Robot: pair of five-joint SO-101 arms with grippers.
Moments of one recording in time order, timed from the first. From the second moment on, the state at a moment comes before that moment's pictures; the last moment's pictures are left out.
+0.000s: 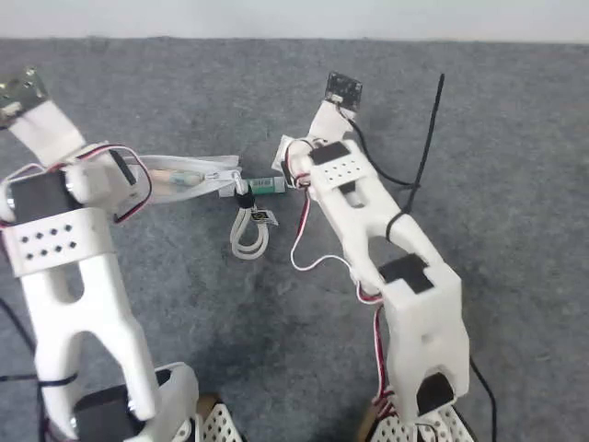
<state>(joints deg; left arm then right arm) -23.0 -22.8 11.0 85.4 21.8 -27.5 32.9 -11.8 44.7 -40.5</state>
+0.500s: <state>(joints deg) -23.0 -22.8 11.0 85.3 21.8 -25.8 44.7 -26.5 51.4 -45.8</state>
